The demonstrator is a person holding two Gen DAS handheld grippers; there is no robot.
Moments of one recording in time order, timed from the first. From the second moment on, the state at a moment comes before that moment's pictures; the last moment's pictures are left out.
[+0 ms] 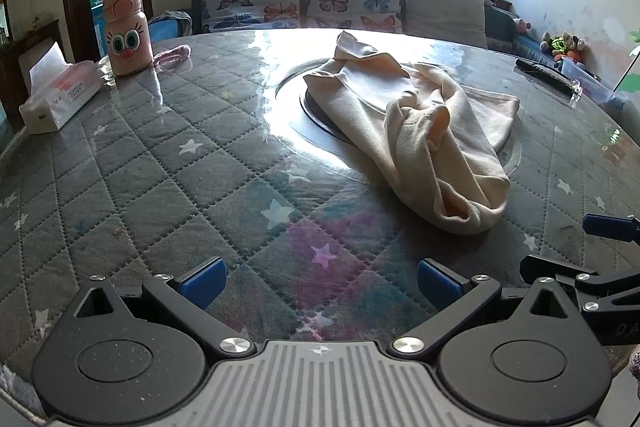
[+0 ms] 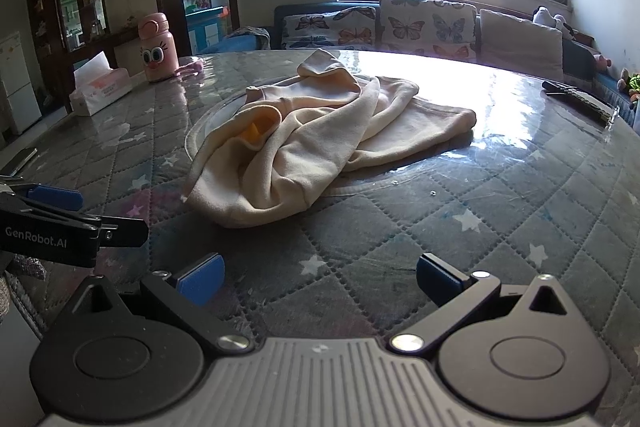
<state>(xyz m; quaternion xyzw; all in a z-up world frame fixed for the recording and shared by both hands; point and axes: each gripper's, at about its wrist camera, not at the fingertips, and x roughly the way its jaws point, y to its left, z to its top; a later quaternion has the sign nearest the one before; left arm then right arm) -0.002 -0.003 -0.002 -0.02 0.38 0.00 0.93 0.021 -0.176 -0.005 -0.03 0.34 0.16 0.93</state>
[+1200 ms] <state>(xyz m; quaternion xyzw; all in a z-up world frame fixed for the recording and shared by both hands) 0.039 0.003 0.020 0.00 0.36 0.00 0.93 0.060 -0.174 0.001 -0.02 0.35 0.18 0.92</state>
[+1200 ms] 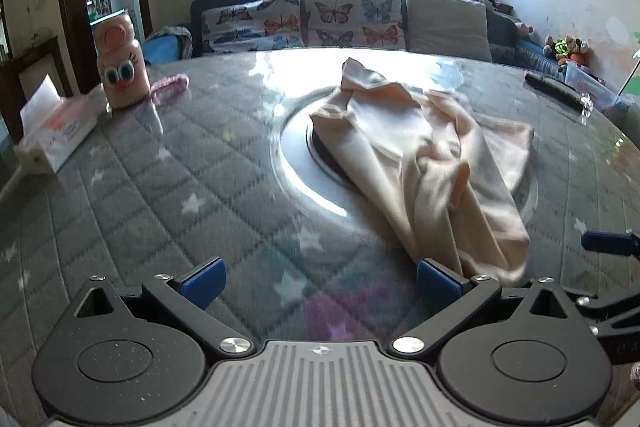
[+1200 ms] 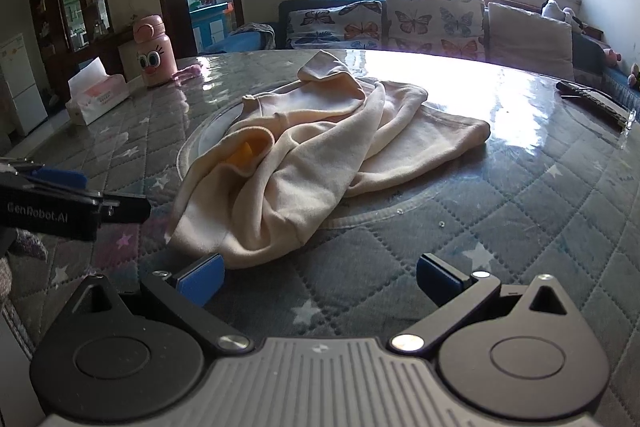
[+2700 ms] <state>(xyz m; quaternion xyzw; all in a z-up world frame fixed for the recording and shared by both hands) 0.111 0.039 0.040 -0.05 0.33 -0.05 0.94 0.215 -0.202 0.019 0.06 0.36 0.14 0.92</state>
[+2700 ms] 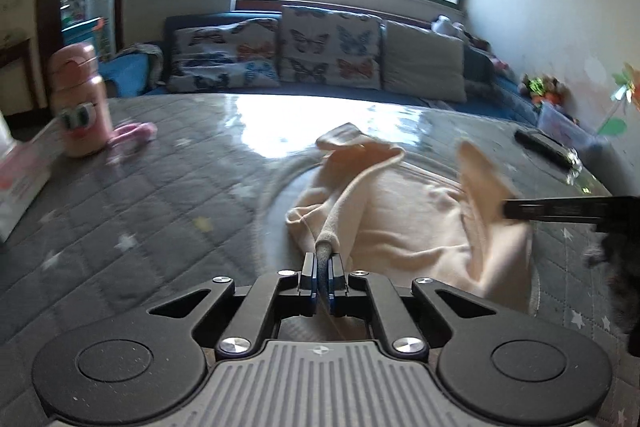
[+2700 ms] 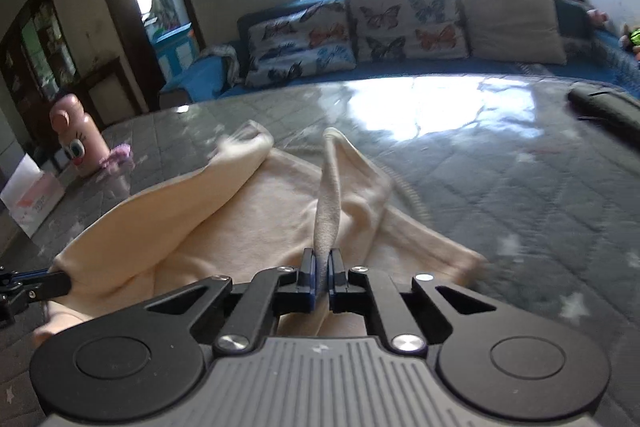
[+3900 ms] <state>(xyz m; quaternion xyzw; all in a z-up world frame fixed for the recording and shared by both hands) 0.086 0.048 0.041 -0.03 0.35 -0.05 0.93 0.102 -0.279 -0.003 -0.05 0.37 0.02 0.93</state>
